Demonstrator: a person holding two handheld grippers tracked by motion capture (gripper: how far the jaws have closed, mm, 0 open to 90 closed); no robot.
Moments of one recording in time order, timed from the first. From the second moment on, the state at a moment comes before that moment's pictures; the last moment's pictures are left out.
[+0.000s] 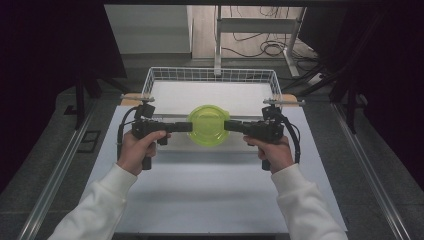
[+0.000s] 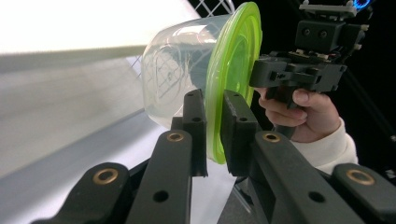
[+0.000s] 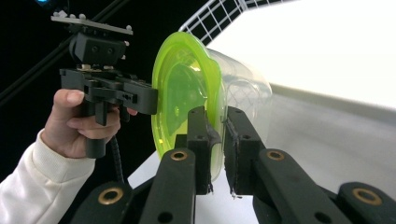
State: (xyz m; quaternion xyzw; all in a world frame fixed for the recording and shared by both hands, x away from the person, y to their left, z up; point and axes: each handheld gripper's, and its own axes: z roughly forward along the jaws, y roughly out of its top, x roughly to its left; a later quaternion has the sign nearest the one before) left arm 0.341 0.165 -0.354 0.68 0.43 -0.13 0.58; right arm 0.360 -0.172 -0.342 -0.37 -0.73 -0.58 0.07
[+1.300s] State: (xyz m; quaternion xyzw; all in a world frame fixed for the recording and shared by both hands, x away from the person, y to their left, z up) left arm 0.427 0.165 -0.328 0.67 0.45 -0.16 0.57; right arm 0.438 -0.174 -0.314 -0.41 -0.69 -0.59 0.10
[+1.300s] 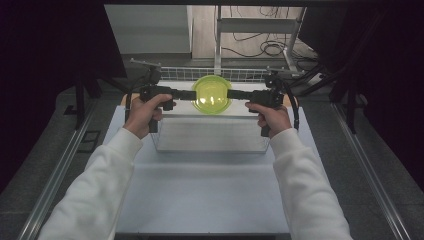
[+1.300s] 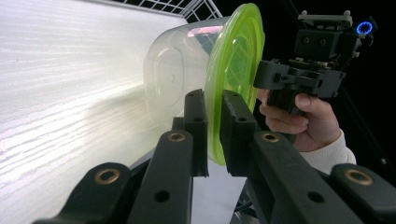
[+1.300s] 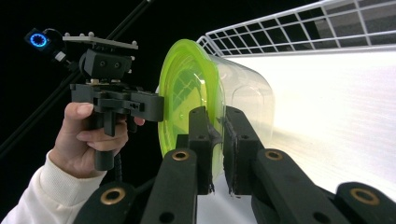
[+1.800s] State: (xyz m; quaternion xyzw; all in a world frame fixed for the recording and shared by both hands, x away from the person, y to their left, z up) left arm 0.451 0.164 -0.336 0.65 0.48 -0.20 0.56; right arm 0.459 -0.175 -0.322 -0.46 -0.67 -0.57 0.14
